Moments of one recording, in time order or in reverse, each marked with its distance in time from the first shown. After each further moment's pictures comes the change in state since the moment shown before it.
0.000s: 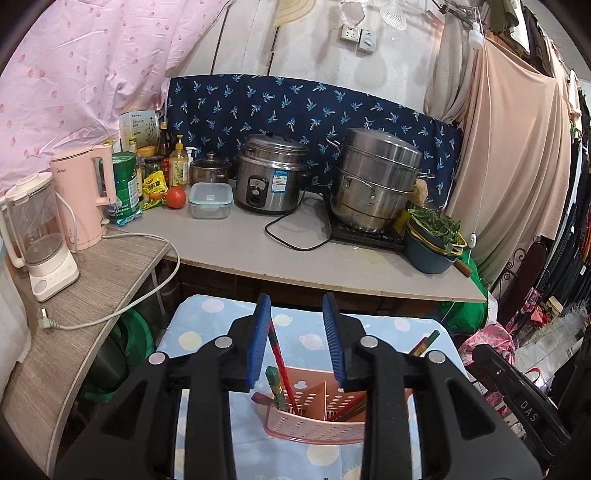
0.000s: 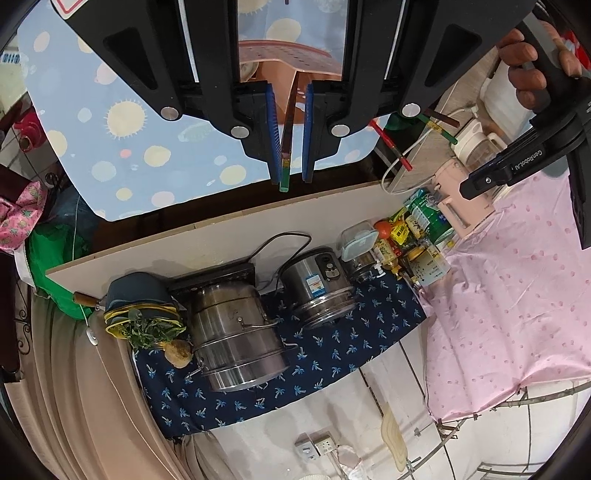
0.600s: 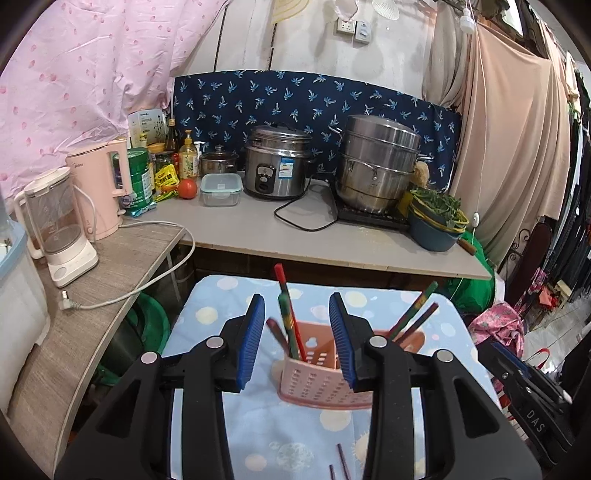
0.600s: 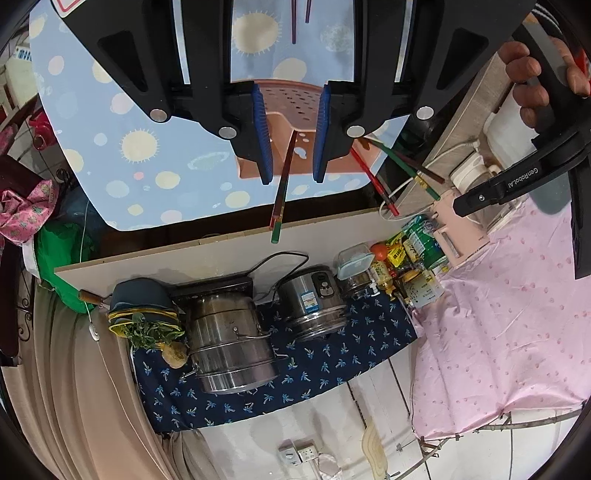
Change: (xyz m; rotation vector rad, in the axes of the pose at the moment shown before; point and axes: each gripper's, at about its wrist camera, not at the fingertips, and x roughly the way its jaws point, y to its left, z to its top) left arm -0.037 -0.002 -0.039 0.047 0.028 0.049; right arm -0.041 0.013 -0.040 -0.079 0.035 -0.017
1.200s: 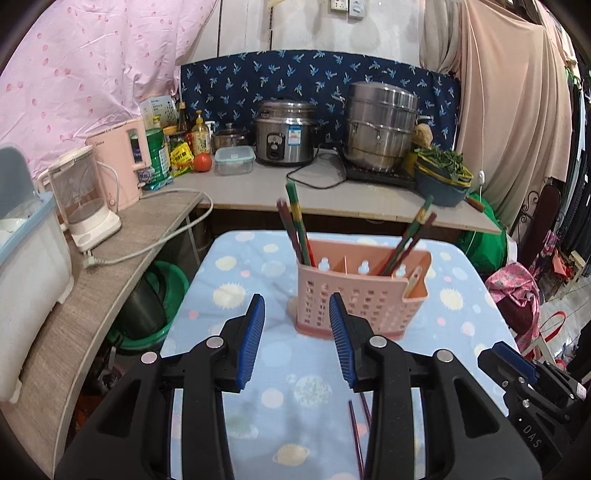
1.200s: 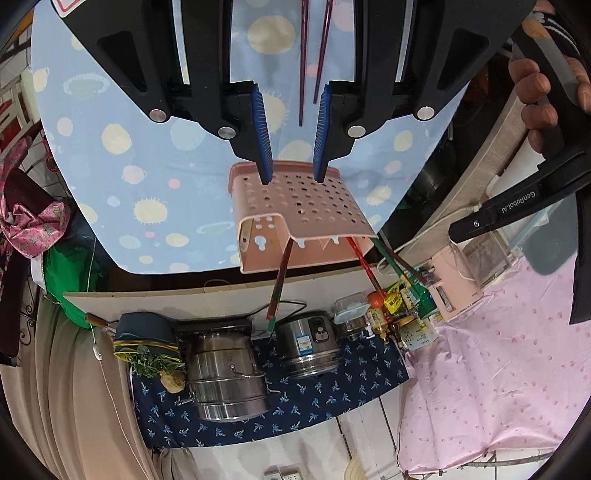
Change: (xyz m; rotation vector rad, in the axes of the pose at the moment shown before) left arm -0.035 -0.005 -0.078 0.053 0.088 0.061; right arm -0.037 0.006 -0.083 -0.067 0.120 -0.025
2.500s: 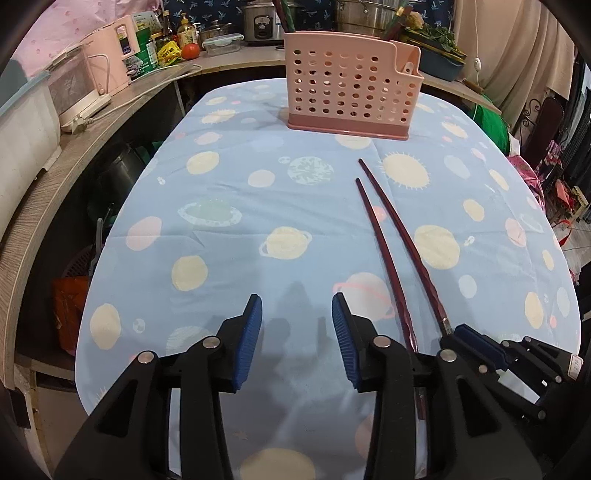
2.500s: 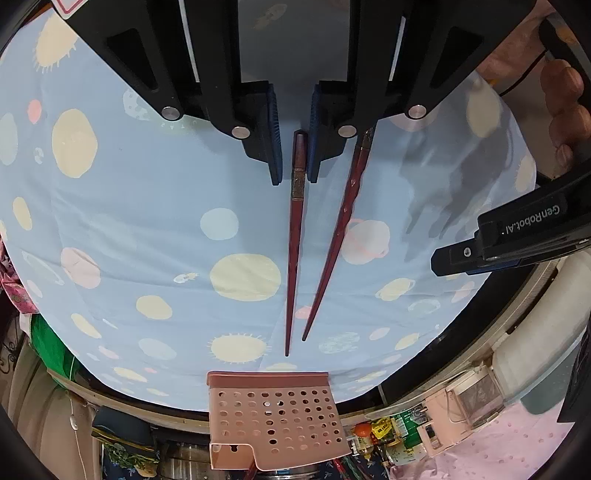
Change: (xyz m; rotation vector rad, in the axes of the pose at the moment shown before) left arm 0.002 -0.006 -0.186 0.062 0.356 -0.001; right arm 0.013 0.016 -0.185 -0.115 0.364 -0.034
